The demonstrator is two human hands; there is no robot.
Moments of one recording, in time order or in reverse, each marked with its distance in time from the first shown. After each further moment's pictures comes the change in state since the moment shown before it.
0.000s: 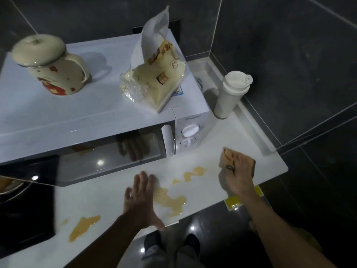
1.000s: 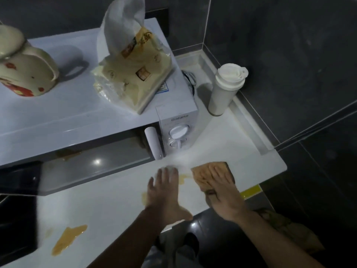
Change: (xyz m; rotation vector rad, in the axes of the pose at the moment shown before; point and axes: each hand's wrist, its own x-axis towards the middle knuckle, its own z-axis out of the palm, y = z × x) left_hand 0.022 0.088 -0.032 -0.013 0.123 0.097; right_hand -0.045 0.003 0.011 -0.158 -0.225 -0.518
